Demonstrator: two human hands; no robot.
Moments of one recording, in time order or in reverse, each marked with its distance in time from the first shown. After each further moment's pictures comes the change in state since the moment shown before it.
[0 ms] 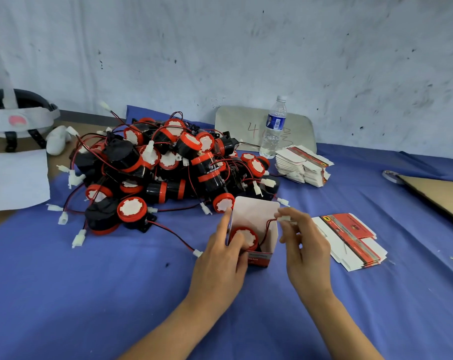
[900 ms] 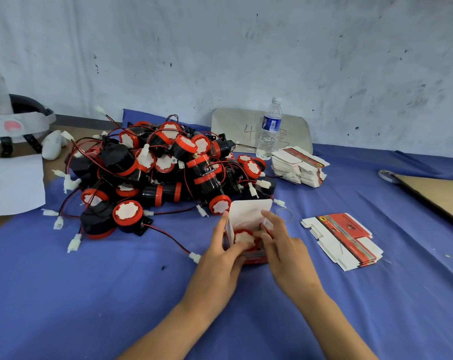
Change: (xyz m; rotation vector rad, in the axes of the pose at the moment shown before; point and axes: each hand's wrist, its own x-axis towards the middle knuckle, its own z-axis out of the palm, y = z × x) left_hand -0.001 -0.004 0.002 -0.252 -0.019 0.062; right_hand 0.000 0.001 0.001 -0.199 -0.447 0.238
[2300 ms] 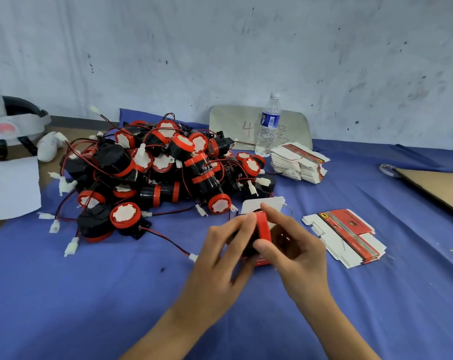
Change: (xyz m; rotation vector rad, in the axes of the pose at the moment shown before) left_hand 0.001 0.014 -0.017 0.037 0.364 0.486; right_hand -0.014 -0.037 -0.013 0.689 0.254 -0.121
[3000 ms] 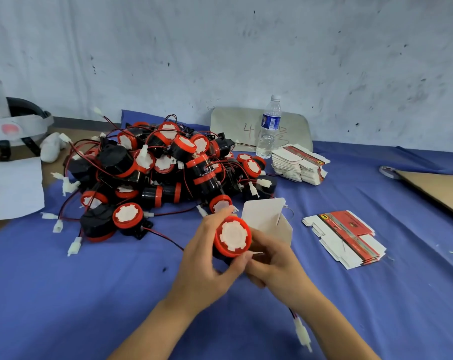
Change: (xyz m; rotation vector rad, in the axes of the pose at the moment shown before) left_hand 0.001 -0.012 -0.010 -0.291 -0.013 -0.326; right_hand 0.002 0.014 0.006 0.109 -0.489 0.292
